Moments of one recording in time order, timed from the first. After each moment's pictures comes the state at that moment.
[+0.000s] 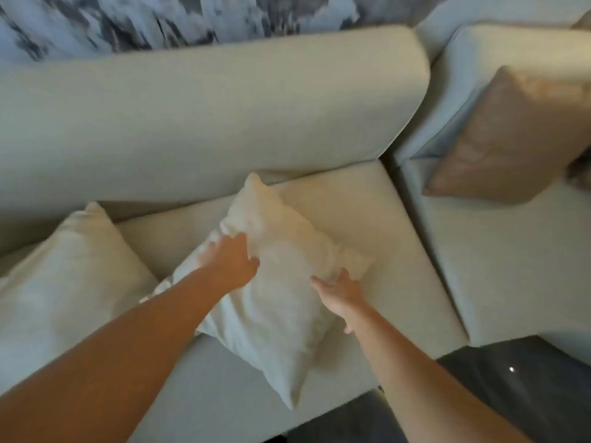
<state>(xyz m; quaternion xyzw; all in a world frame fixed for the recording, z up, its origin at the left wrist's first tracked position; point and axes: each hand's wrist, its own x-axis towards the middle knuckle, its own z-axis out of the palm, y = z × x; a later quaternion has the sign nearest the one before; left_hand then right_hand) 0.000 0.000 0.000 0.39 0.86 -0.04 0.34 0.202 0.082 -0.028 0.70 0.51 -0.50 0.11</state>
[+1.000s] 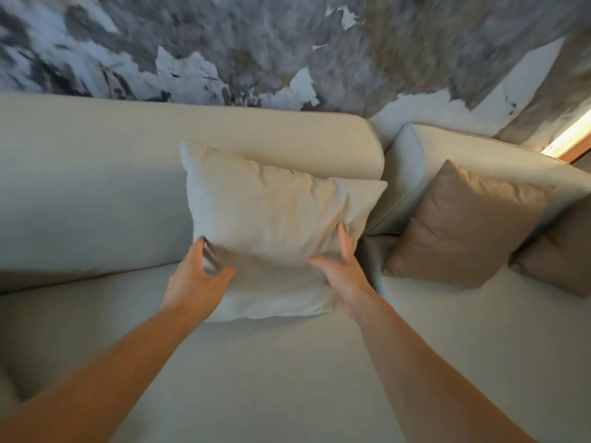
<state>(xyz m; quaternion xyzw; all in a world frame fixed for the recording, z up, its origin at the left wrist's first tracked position) -0.011 0.106 -0.021 0.21 0.83 0.41 0.31 0.171 0.280 0.000 0.54 0.62 -0.55 -0.14</state>
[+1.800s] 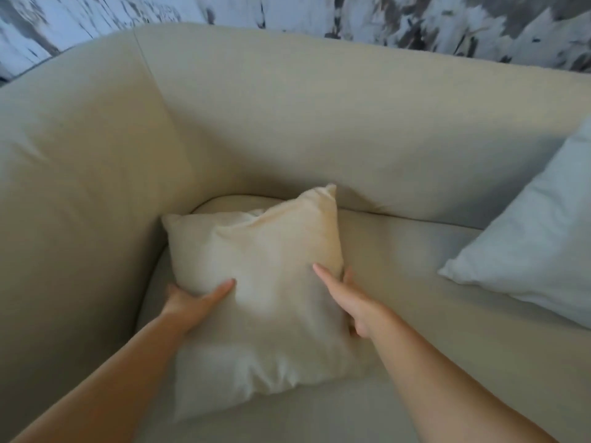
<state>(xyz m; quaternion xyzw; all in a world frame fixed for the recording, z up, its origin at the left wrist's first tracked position) -0.193 -0.411 -0.098 -0.22 0.84 0.40 0.28 -0.084 -0.157 -0.086 0.50 0.60 -0.57 0.25</state>
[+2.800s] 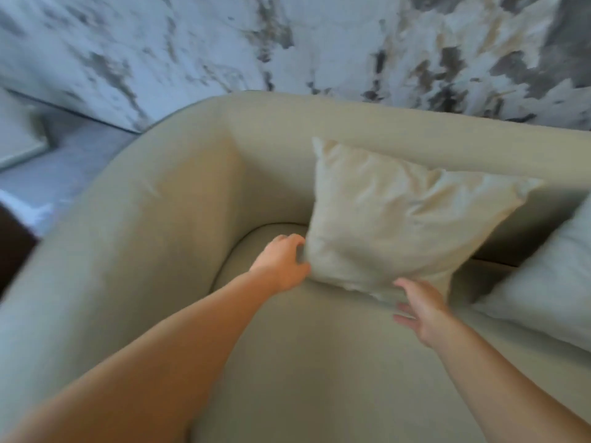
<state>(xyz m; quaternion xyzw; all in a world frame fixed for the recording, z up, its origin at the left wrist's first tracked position) -0.242 -0.357 0.029 0.20 0.92 0.22 0.27 -0.096 -0.146 -0.015 0.58 0.53 -0.62 0.04</state>
